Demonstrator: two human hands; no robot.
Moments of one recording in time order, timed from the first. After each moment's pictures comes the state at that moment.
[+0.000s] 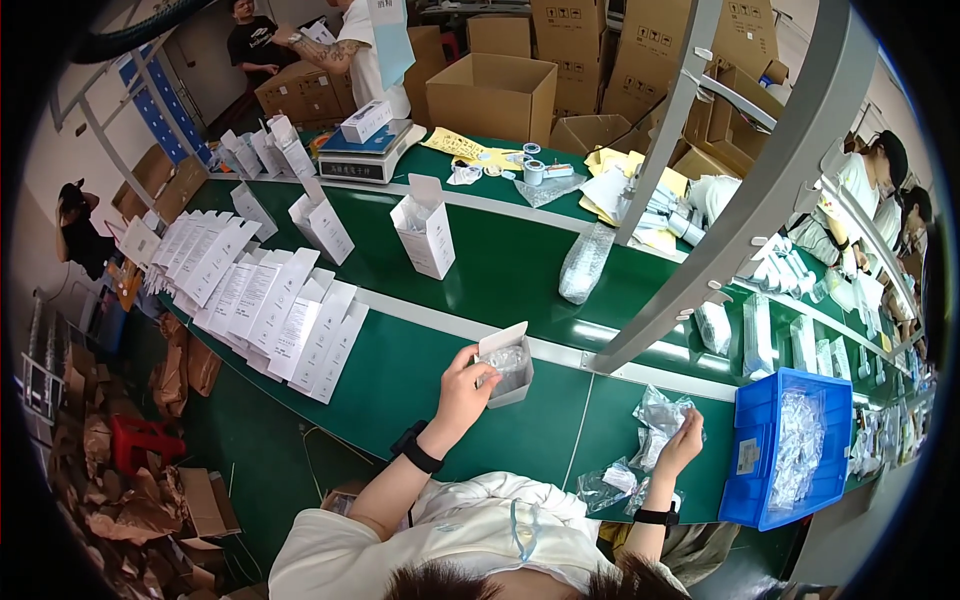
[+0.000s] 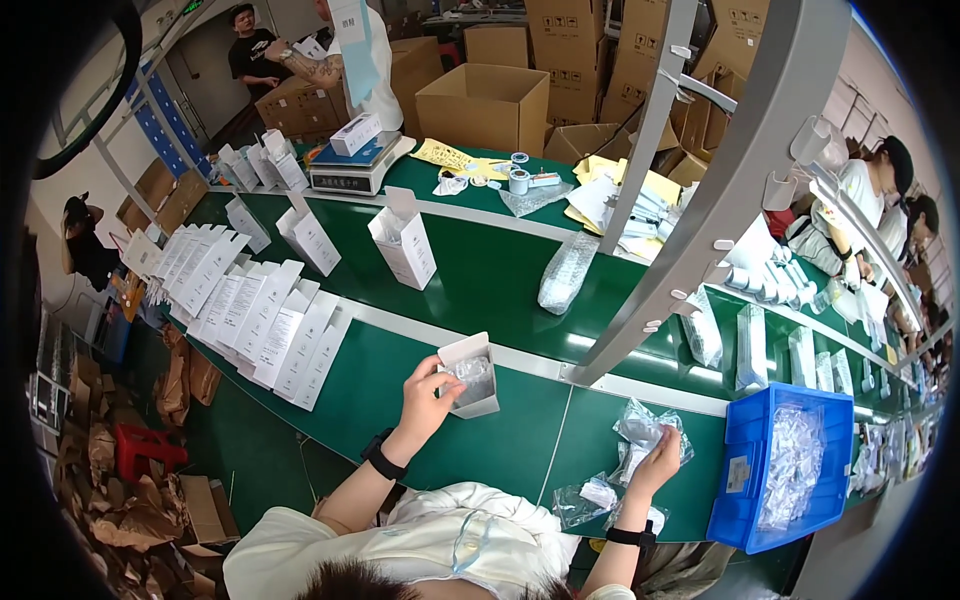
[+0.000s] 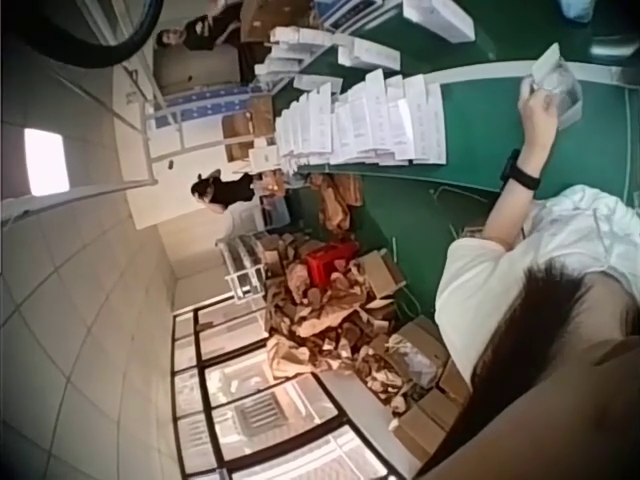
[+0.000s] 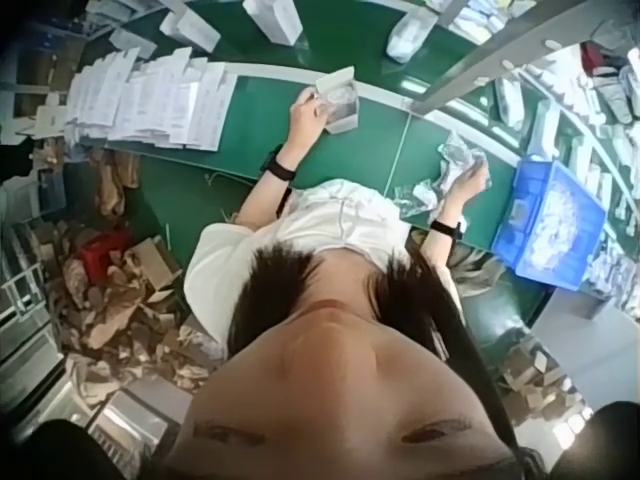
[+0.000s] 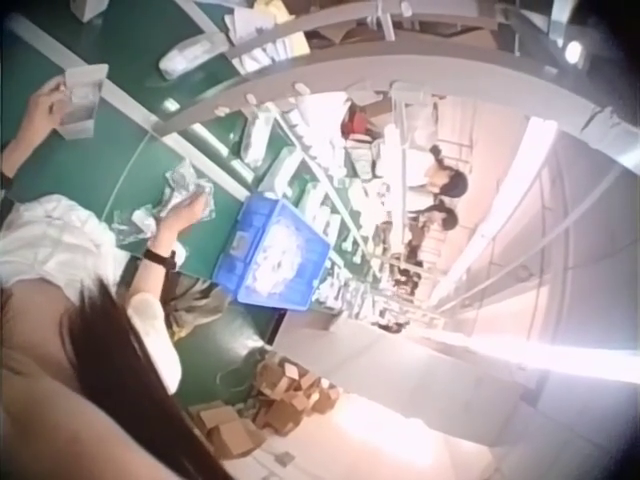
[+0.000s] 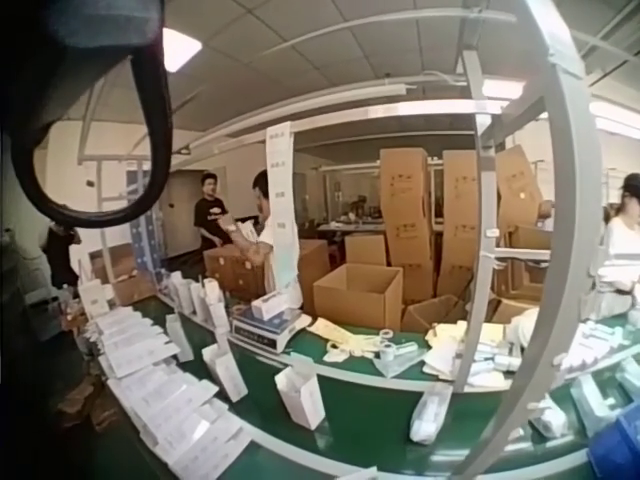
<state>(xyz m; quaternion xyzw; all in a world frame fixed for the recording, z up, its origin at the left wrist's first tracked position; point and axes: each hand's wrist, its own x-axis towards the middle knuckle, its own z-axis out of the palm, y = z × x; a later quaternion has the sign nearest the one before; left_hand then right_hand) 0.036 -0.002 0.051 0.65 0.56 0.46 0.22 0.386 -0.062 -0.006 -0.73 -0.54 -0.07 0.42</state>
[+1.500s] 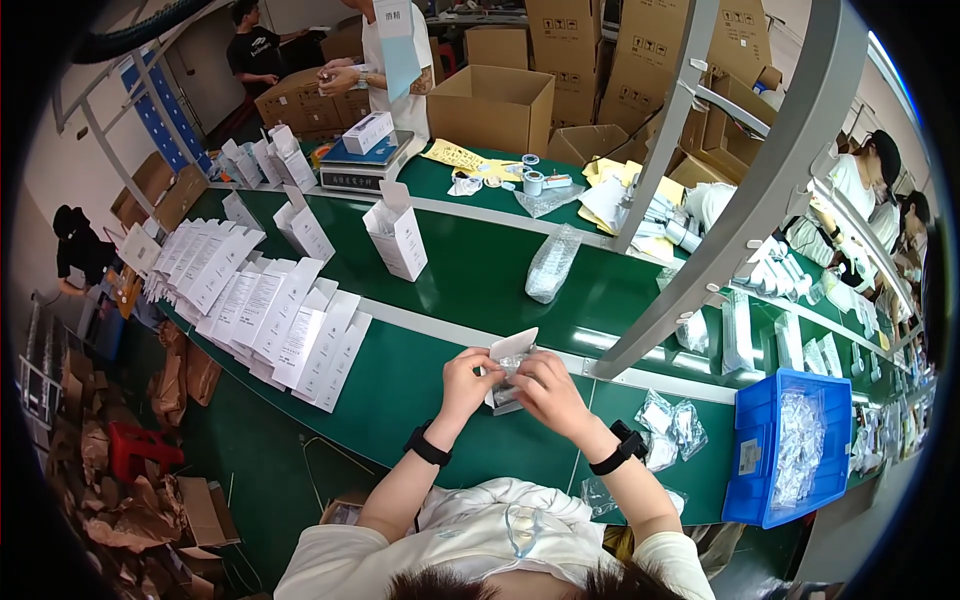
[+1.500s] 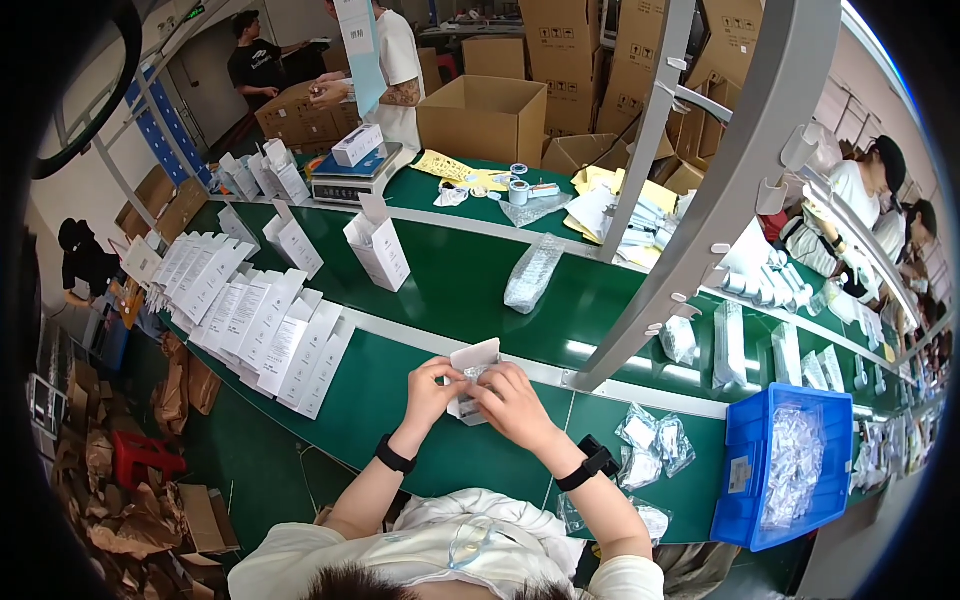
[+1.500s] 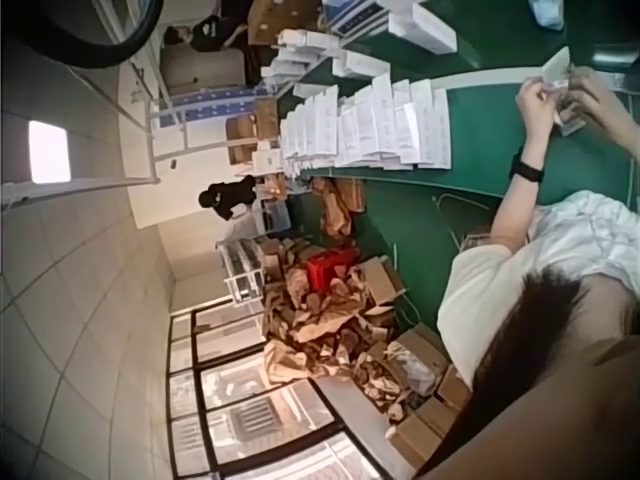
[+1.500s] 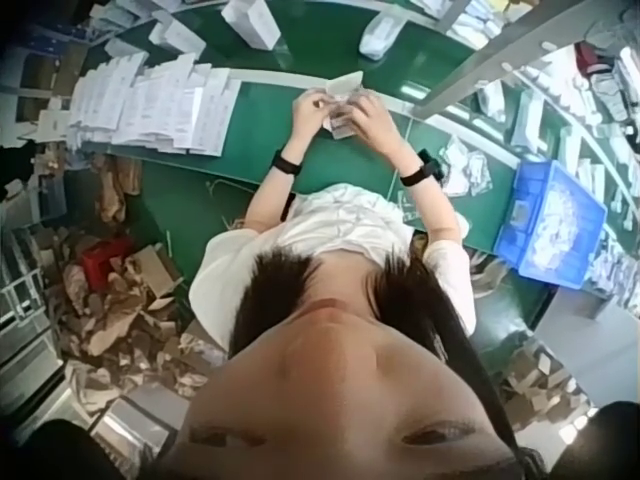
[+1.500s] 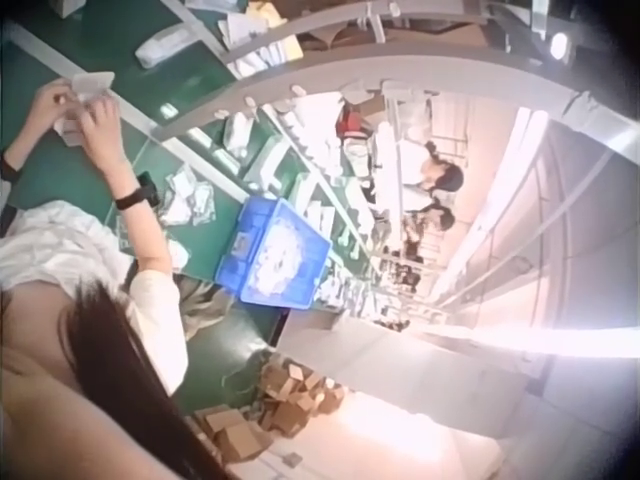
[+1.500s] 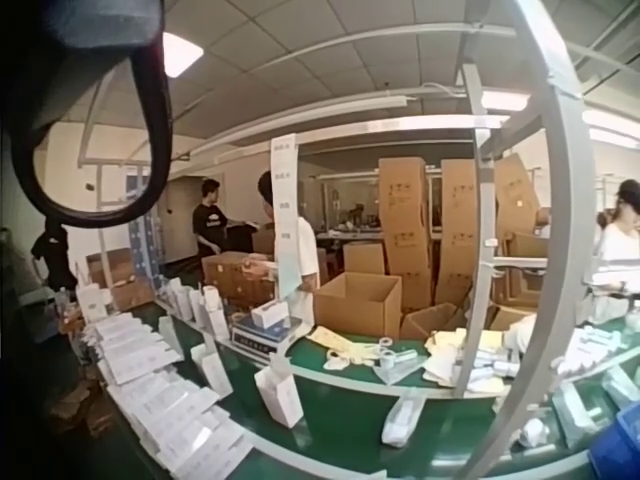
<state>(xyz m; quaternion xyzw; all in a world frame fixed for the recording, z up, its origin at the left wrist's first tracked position) 0.026 0.021 0.043 0.58 0.58 0.49 0.30 0.194 0.025 0.079 -0.28 -0.88 0.09 0.38</state>
